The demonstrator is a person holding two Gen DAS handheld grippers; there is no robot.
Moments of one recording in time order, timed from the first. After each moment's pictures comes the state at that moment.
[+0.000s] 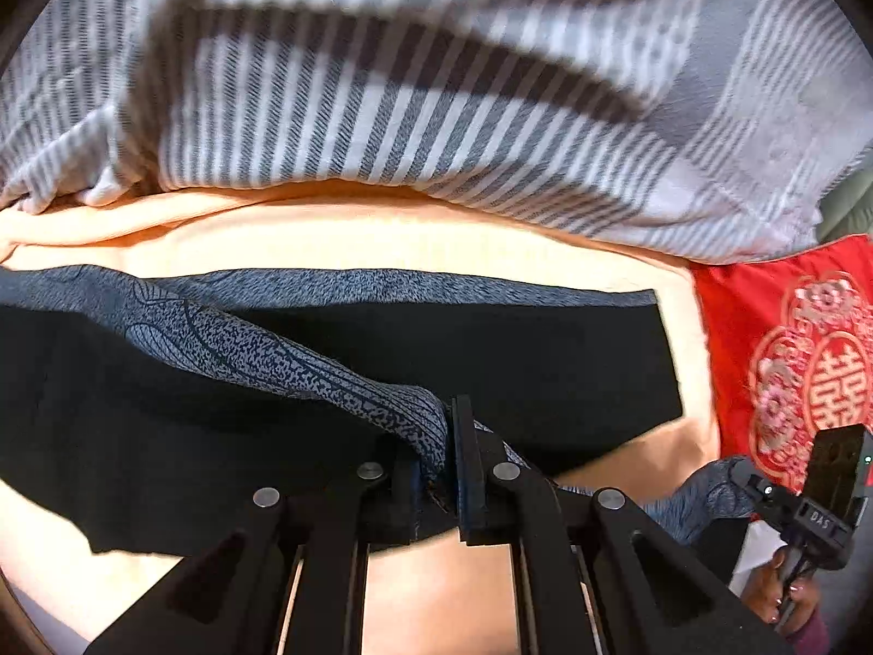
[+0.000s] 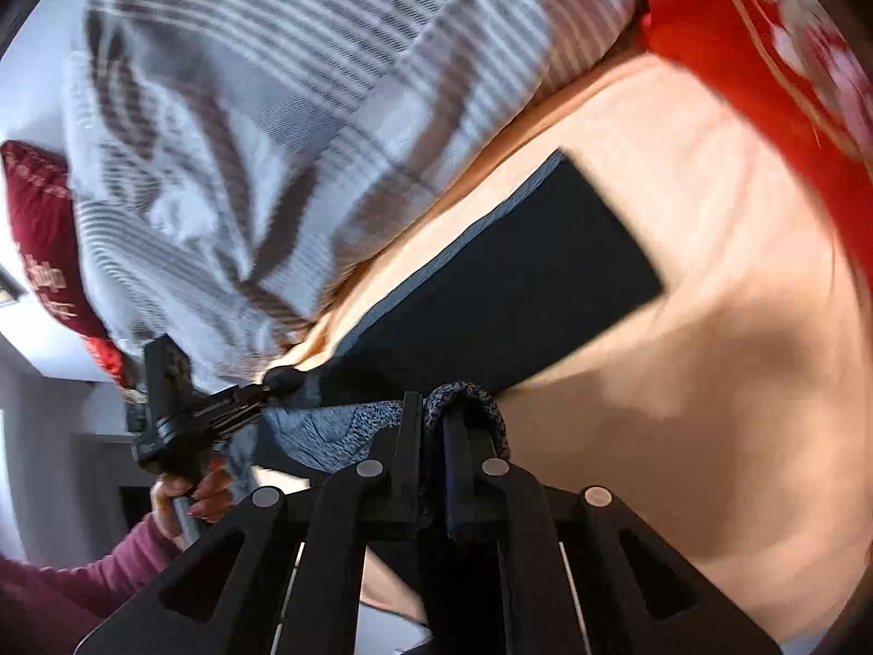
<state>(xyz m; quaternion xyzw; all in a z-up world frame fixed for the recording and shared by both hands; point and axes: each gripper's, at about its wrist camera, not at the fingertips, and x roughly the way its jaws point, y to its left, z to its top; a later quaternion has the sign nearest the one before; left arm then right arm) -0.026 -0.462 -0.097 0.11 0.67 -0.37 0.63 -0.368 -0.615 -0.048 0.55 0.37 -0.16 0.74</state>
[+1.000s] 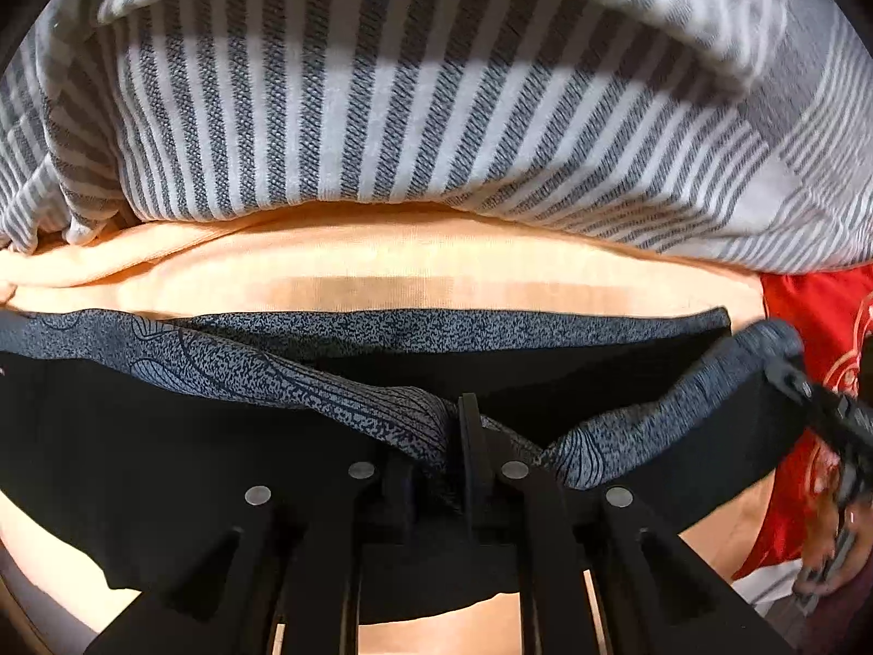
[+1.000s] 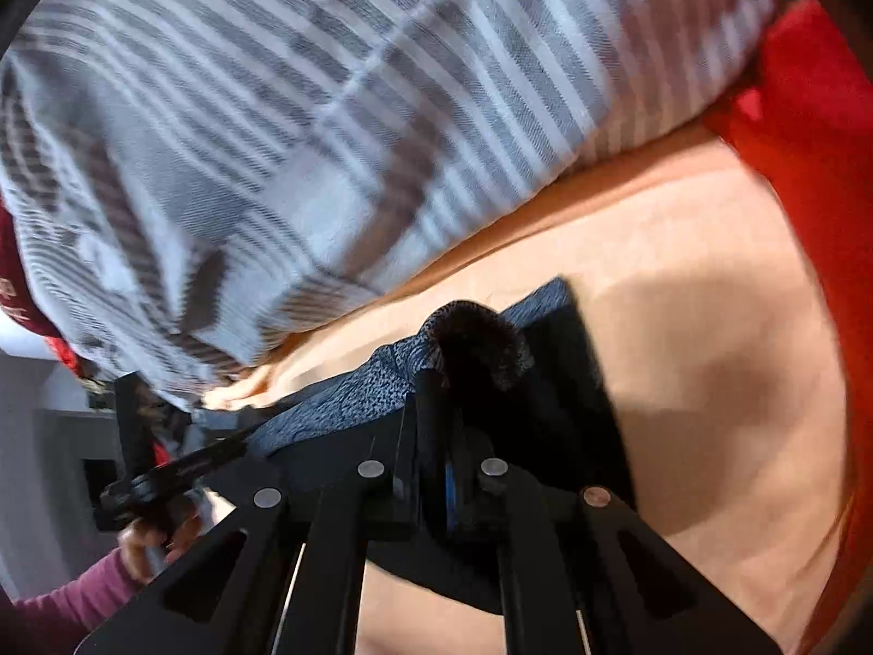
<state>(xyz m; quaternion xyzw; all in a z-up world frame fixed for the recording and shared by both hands) -0.022 -0.516 -0.131 0.18 0.67 -0.33 0.64 -0.297 -0.715 -0.088 0.50 0.43 -0.16 0.74</state>
